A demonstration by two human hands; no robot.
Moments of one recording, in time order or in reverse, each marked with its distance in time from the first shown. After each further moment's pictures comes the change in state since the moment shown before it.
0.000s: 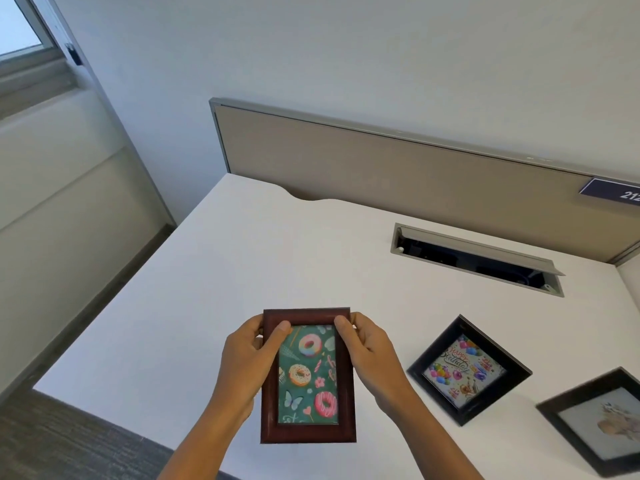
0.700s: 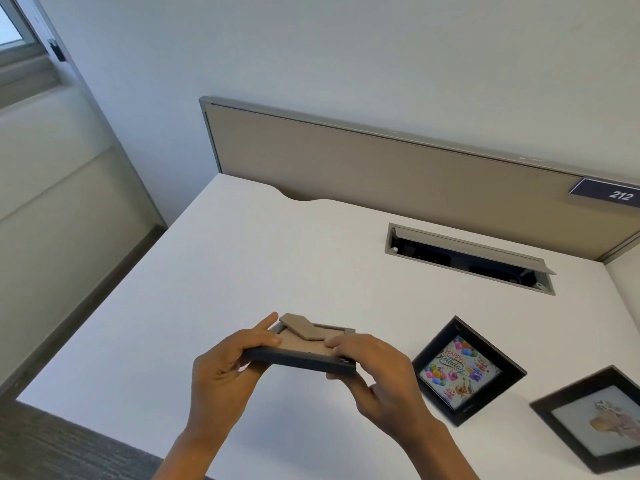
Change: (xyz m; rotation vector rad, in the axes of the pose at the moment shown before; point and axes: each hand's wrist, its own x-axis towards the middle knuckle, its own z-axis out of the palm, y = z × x) left_hand -0.008 -0.010 -0.026 0.076 -0.111 0.698; right_hand -0.024 0.008 -0.022 -0.533 0.102 -0.918
